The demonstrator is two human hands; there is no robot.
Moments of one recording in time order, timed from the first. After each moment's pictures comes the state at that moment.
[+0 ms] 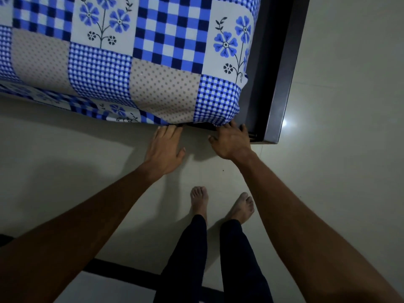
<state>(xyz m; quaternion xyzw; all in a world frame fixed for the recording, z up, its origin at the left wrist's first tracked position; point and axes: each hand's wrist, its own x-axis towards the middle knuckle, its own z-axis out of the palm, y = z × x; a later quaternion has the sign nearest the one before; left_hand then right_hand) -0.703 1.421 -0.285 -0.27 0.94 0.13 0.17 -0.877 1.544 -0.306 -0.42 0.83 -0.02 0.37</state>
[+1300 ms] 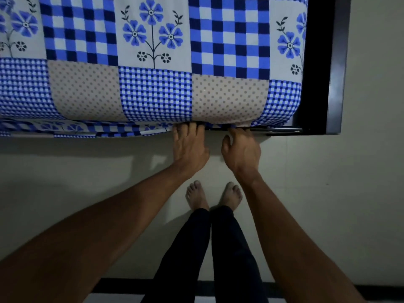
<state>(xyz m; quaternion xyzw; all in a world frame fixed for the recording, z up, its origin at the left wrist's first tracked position) -0.667 1.323 -0.300 -0.22 0.96 0.06 0.16 -0.750 1.447 -0.287 -0.22 0.94 -0.20 0.16</state>
